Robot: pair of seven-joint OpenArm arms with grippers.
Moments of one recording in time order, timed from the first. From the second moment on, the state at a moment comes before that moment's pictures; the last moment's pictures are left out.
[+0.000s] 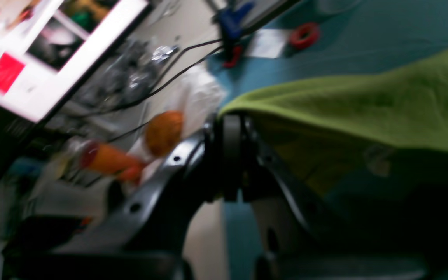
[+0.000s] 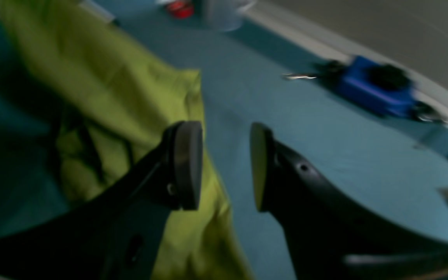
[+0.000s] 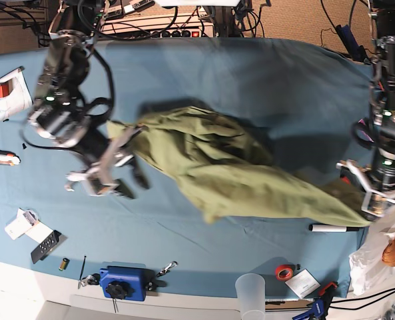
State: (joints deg) left arm 1.5 -31.1 -9.5 112.3 -0.8 -11.7 34.3; right arm 1.6 12.3 8.4 116.8 25.2 40.0 -52.4
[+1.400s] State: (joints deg) left arm 14.3 -26.4 -34.3 132.5 -43.3 -35.3 40.6; right arm -1.4 8.9 -0.2 116.7 21.7 40.2 -51.6
